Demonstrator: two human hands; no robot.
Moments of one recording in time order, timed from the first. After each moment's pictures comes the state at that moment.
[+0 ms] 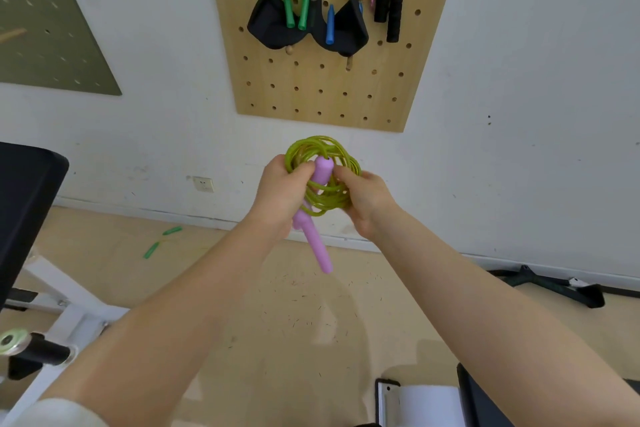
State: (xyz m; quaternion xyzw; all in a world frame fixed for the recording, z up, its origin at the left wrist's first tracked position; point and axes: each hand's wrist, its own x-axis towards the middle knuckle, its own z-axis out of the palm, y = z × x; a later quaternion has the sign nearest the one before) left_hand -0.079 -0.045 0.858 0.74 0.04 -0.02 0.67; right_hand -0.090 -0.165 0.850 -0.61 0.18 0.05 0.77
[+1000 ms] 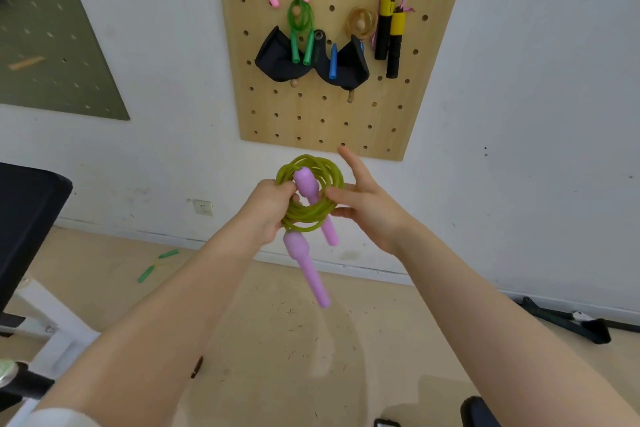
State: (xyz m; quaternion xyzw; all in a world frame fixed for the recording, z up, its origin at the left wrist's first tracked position) left_hand -0.053 -0.028 0.875 0.74 0.05 -0.09 0.67; right_hand -0.088 -0.181 0.887 -0.72 -0.04 0.09 0.69
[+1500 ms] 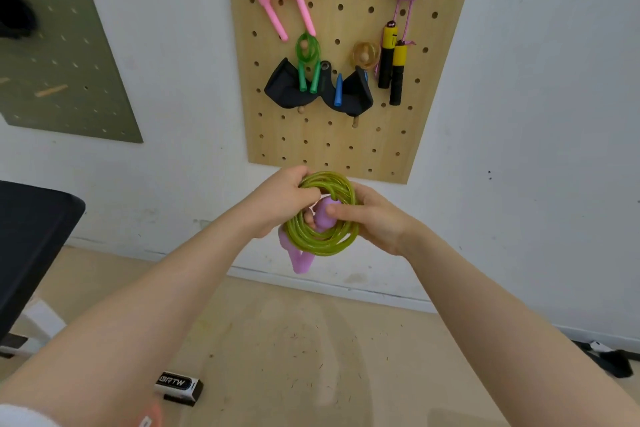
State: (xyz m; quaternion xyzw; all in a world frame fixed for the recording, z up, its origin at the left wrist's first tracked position) left_hand -0.058 -0.021 0.931 0.83 -0.14 -0.09 0.54; right_hand -0.073 -0.186 0.905 -0.71 -0.16 0.16 0.67
